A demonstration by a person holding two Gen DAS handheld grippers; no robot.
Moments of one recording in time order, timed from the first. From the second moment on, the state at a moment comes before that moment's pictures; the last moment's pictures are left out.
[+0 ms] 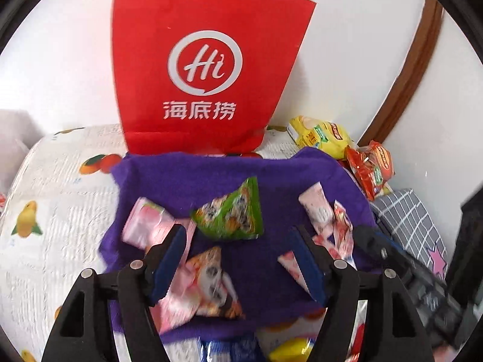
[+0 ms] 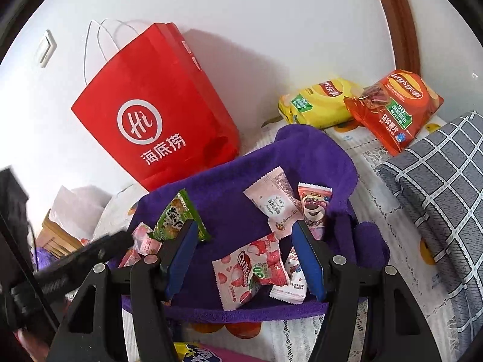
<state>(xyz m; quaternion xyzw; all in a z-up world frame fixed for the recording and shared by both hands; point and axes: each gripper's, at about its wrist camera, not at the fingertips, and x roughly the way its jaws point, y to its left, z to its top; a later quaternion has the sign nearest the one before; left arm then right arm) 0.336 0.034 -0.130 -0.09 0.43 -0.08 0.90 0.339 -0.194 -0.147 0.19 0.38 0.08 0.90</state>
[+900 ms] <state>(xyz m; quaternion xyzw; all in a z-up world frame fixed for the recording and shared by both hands) 0.263 0.057 -0.167 -0.12 0.44 -0.09 0.88 0.251 -0.172 -0.157 0.14 0.39 0.15 0.90</state>
